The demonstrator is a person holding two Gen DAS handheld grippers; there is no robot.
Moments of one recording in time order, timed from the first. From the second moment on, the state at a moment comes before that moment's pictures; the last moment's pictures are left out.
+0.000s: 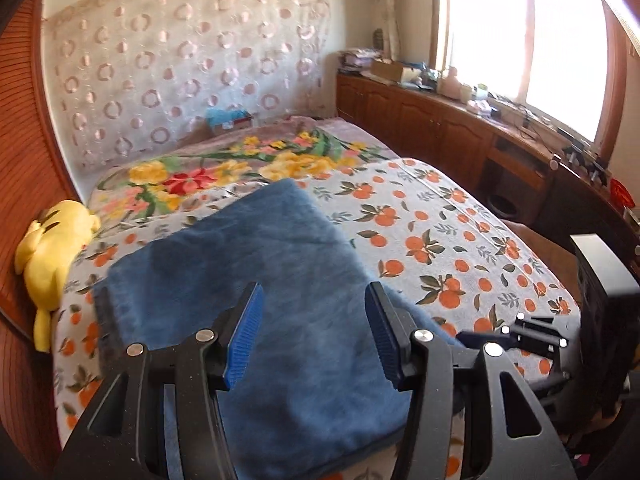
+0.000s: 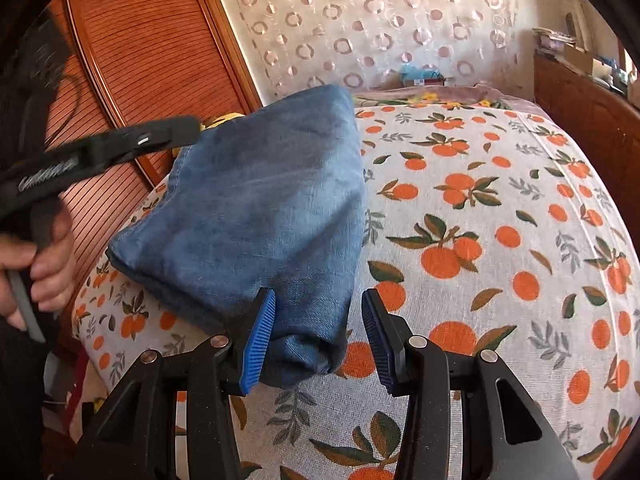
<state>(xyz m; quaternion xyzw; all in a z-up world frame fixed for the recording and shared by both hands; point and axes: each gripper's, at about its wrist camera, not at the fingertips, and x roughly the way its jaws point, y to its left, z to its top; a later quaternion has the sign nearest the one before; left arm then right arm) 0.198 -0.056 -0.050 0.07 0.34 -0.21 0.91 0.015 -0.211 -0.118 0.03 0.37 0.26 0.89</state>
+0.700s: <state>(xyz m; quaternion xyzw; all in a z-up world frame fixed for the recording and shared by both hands) 0.329 -0.125 -0.088 0.11 0.45 -0.19 0.87 0.021 -0.206 -0.128 0.03 0.37 0.27 0.89</state>
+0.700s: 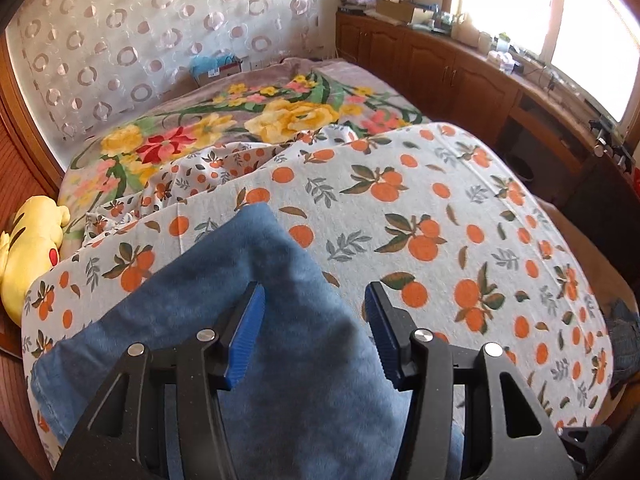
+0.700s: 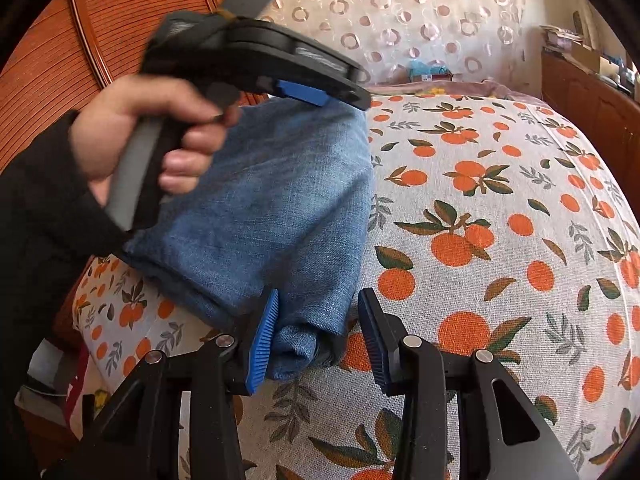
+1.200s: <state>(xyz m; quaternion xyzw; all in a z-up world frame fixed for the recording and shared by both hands) 0.353 -0.135 -0.114 0.16 0.48 -0.15 0.85 0.014 -0.205 -0.129 0.03 0.37 0.28 0.89</state>
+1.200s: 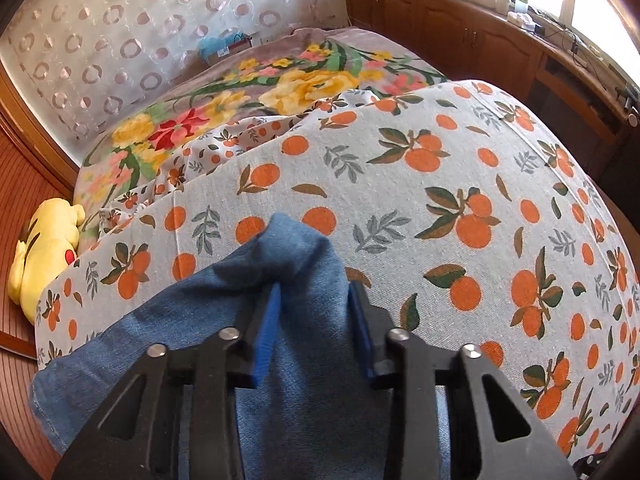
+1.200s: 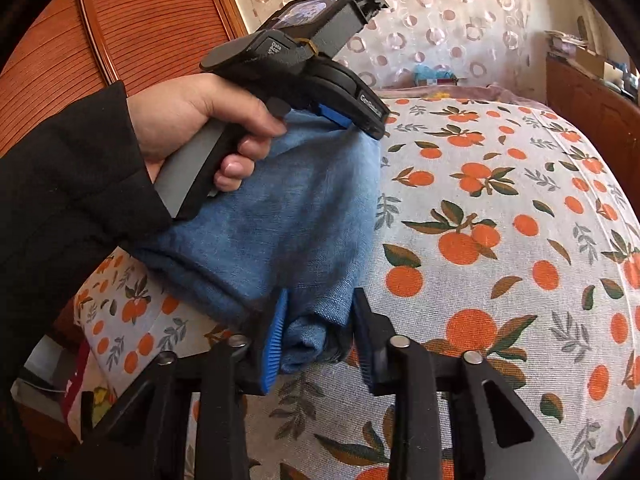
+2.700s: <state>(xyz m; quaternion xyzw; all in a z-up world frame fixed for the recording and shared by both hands) 0.270 0.143 -0.060 -0.01 0.39 -0.08 0.92 -0.006 0.009 -0.080 -0.06 0.33 0.49 0.81</state>
